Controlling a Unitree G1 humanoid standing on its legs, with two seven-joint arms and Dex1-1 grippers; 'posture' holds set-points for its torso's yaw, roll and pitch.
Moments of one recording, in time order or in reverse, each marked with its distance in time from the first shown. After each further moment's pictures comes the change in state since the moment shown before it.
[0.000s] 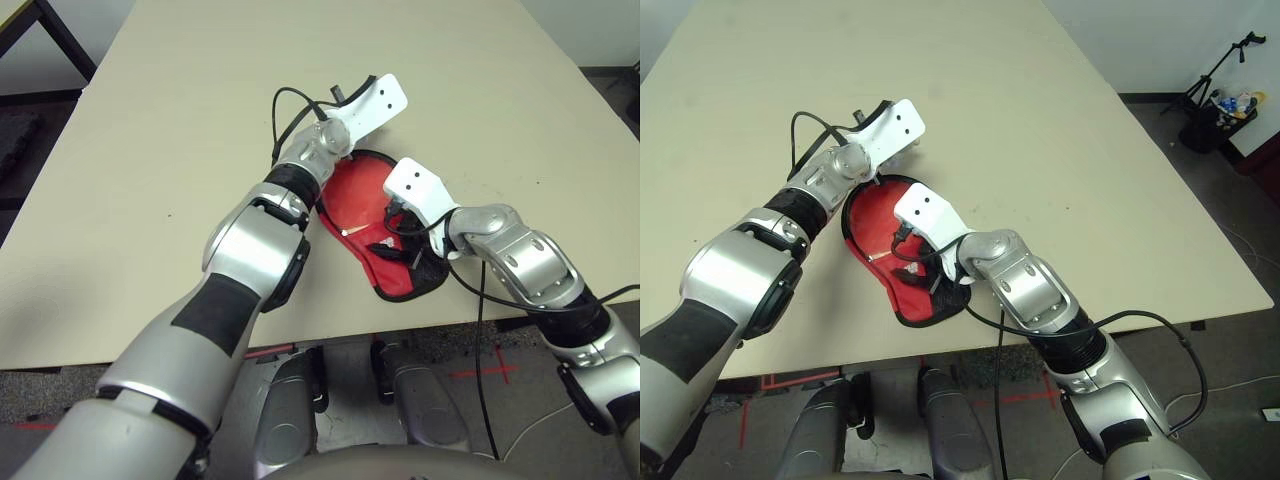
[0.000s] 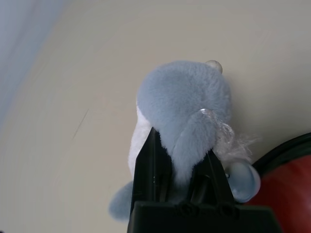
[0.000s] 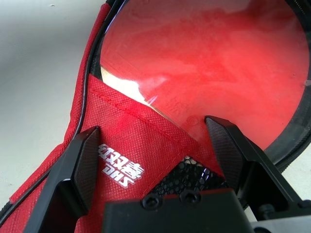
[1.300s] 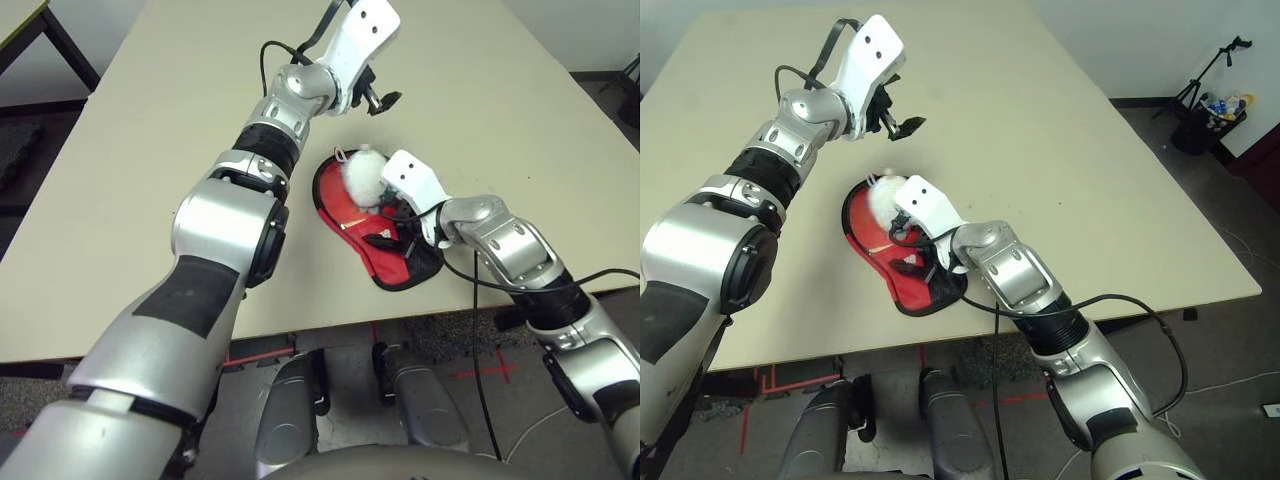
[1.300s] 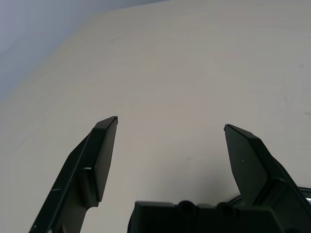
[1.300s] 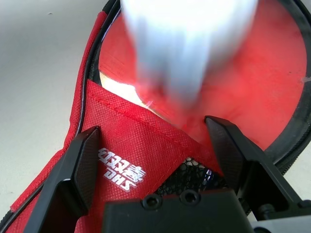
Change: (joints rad) left arm -0.105 0.134 0.195 -0.052 -0.207 -0.103 -0.389; right arm -0.060 0.059 -0.002 0.179 -0.024 -0.085 0.027
